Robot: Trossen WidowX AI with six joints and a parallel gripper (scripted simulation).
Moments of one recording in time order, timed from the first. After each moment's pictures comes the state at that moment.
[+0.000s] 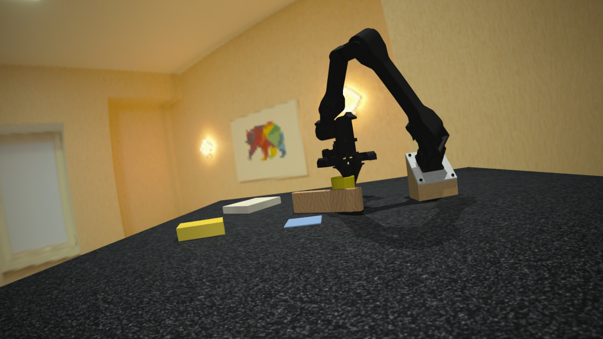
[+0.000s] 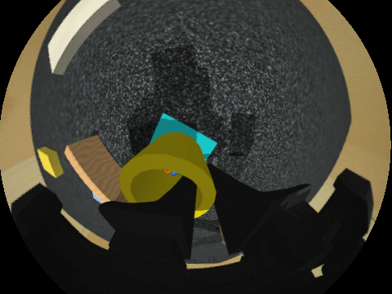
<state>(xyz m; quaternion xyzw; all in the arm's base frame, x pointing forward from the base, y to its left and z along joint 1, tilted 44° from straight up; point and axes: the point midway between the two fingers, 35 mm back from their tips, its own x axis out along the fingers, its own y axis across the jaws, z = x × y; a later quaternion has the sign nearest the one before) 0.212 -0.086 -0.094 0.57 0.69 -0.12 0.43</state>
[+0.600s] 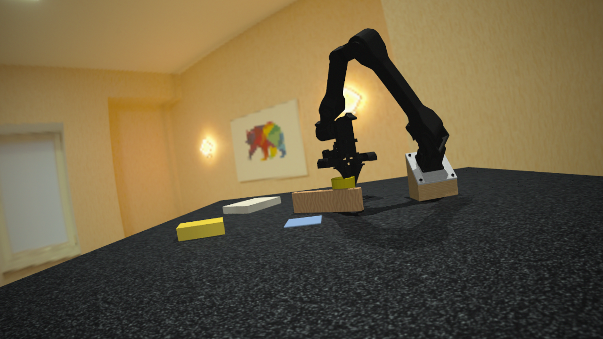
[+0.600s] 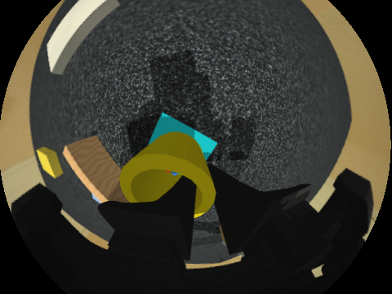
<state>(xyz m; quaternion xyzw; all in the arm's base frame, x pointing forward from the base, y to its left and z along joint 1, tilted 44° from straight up) 0.211 -0.084 -0.096 0.57 0.69 -0.12 0.43</state>
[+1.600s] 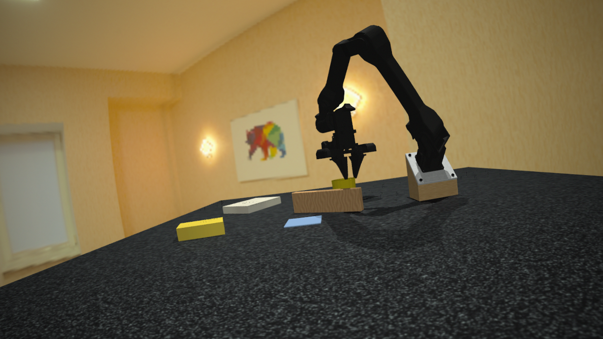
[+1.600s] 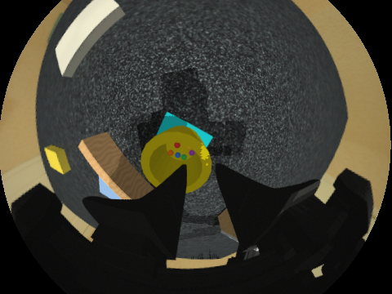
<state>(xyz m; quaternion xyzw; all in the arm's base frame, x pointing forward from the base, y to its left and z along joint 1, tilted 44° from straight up) 0.210 -0.103 -0.075 0.57 0.69 -0.12 0.43</state>
